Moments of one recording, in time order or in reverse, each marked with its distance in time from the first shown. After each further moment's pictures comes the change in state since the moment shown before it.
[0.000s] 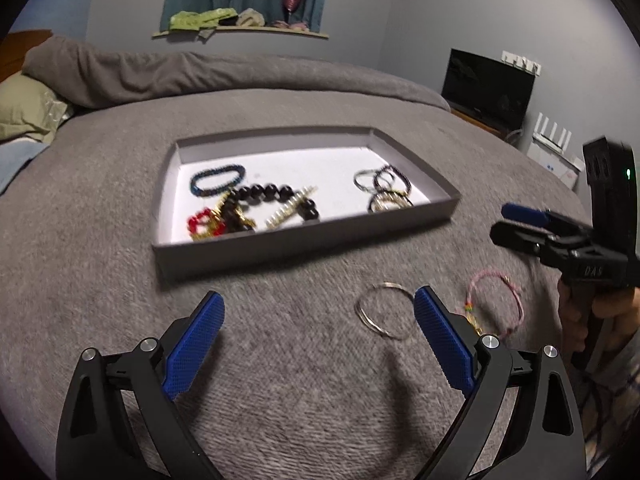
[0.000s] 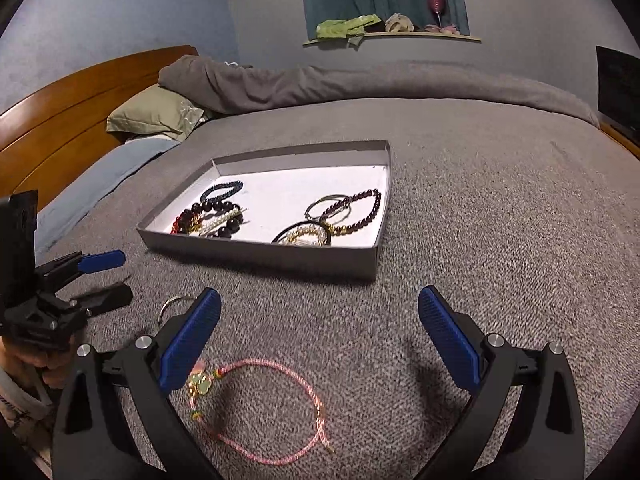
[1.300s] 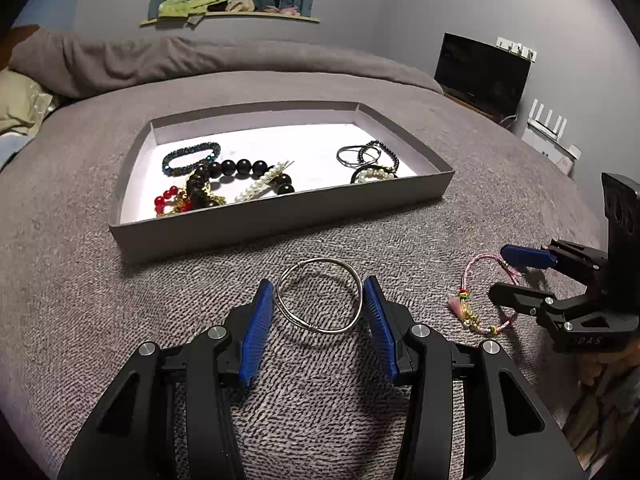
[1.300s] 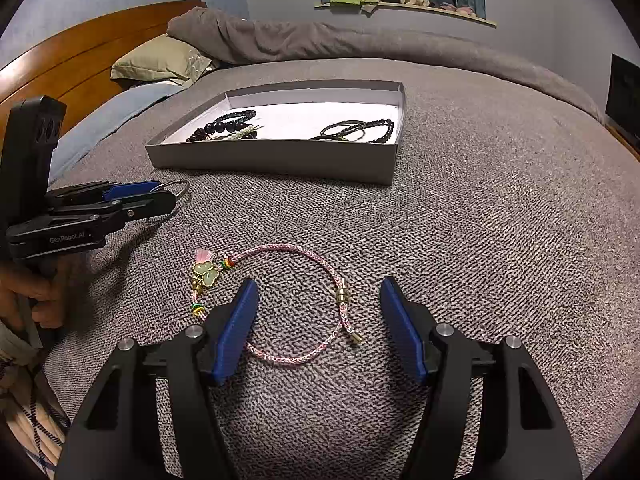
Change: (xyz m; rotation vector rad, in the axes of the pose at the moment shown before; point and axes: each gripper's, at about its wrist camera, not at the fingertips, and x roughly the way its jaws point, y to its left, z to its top) left arm 0.020 -0.011 -0.006 0.005 0.051 -0.026; right arm -0.010 0.019 -0.049 -0.077 0.140 -0.034
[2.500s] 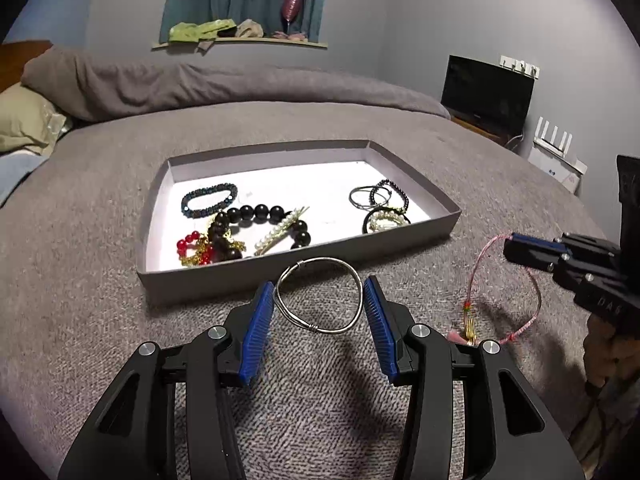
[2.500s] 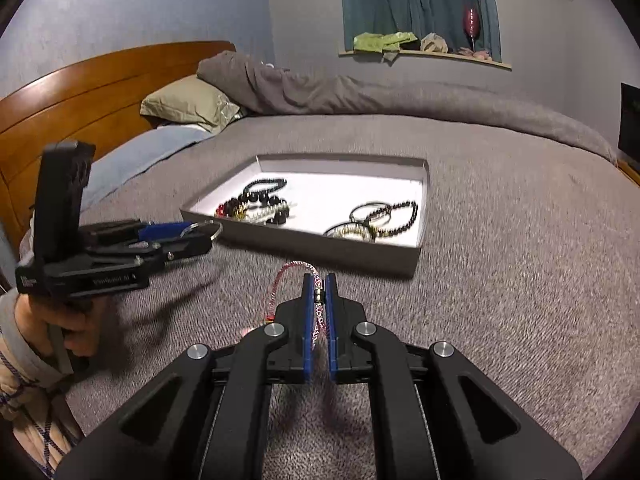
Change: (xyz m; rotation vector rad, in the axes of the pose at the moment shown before) left arm -0.014 0.005 0.019 0.003 -0.099 0.045; right arm -0.026 0.008 0.040 -0.041 -0.188 0.081
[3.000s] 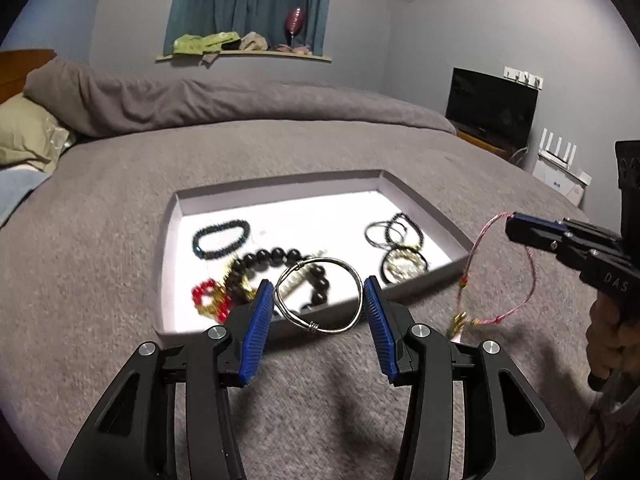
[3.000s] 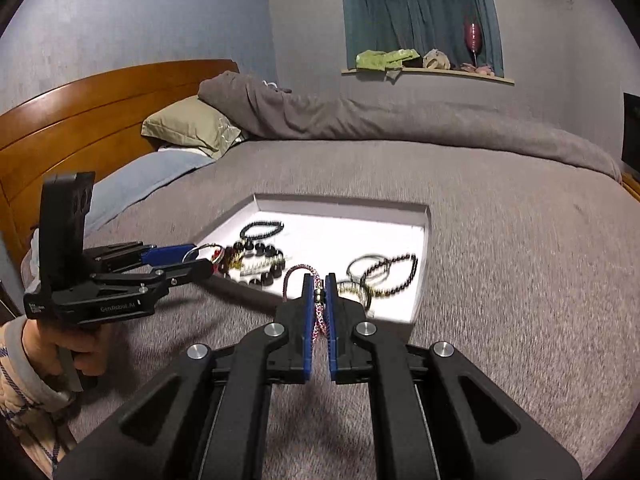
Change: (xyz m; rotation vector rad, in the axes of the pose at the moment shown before) left arm 0.005 0.015 0.030 0.002 -0.050 0.019; right arm 0.013 -0.008 0.045 -0.004 -0.065 0.014
